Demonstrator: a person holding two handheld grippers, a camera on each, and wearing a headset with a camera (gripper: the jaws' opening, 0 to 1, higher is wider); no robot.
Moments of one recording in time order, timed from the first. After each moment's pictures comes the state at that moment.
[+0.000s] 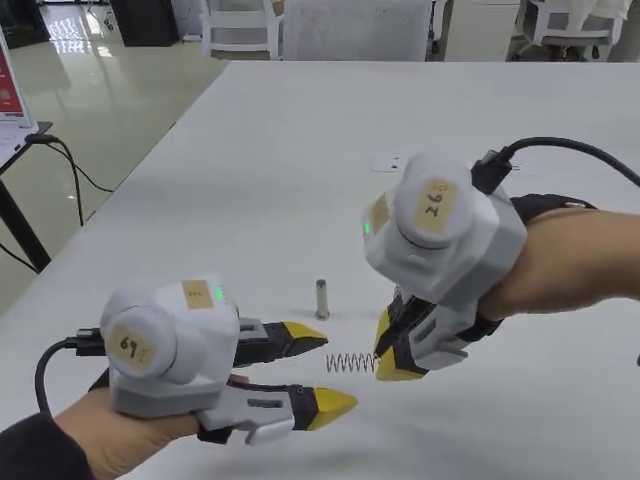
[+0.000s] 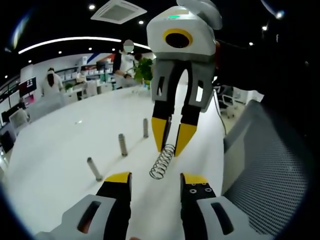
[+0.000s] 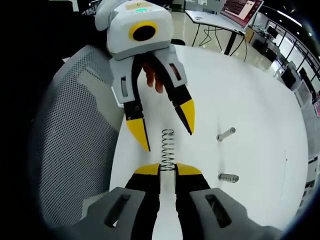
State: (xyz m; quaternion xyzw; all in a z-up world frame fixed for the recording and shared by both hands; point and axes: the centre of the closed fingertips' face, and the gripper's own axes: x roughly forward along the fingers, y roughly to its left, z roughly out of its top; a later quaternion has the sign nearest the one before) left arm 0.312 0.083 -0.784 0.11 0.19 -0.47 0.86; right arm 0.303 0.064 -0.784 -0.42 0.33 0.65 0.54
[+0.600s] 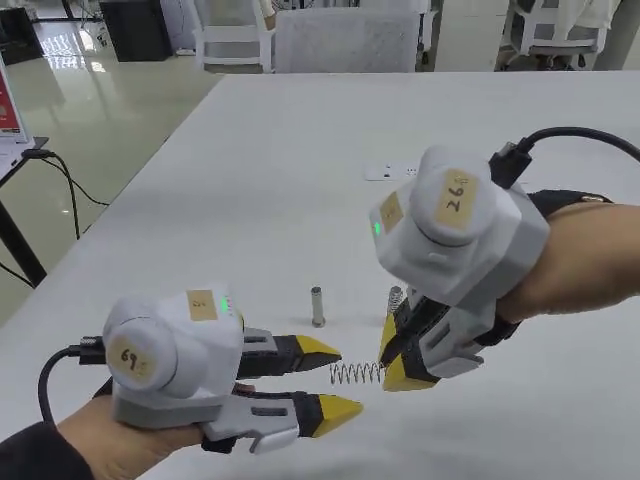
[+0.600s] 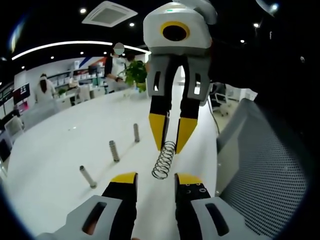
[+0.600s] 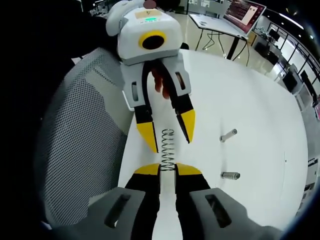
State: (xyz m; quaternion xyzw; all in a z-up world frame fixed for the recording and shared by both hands) left arm 0.304 0.074 -0.778 0.12 0.18 -0.50 0.84; right arm 0.291 0.060 -0.771 -0.41 0.32 0.66 0.54
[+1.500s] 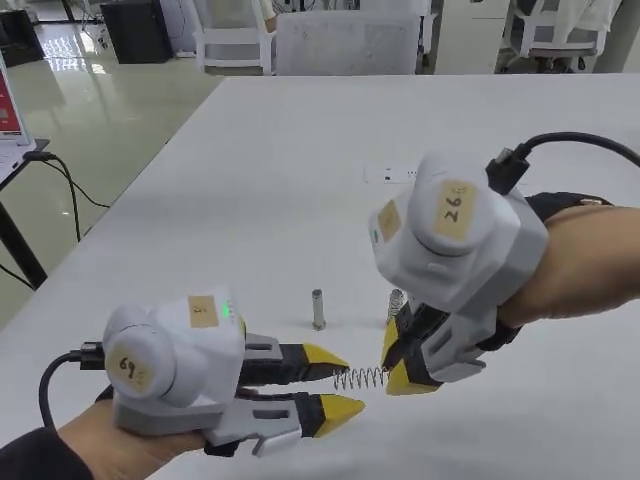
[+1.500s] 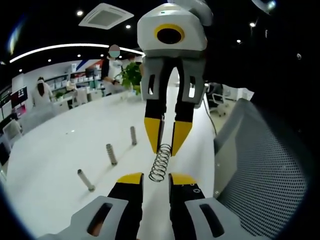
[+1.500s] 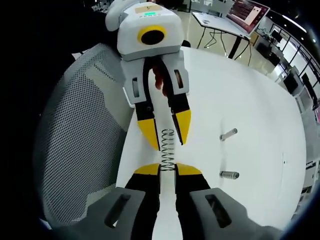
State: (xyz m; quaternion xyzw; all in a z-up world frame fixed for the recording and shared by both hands) left arm 0.299 0.070 -0.774 0.12 0.17 -0.51 0.84; right arm 0.291 0.057 -0.774 -0.43 0.32 0.66 0.53
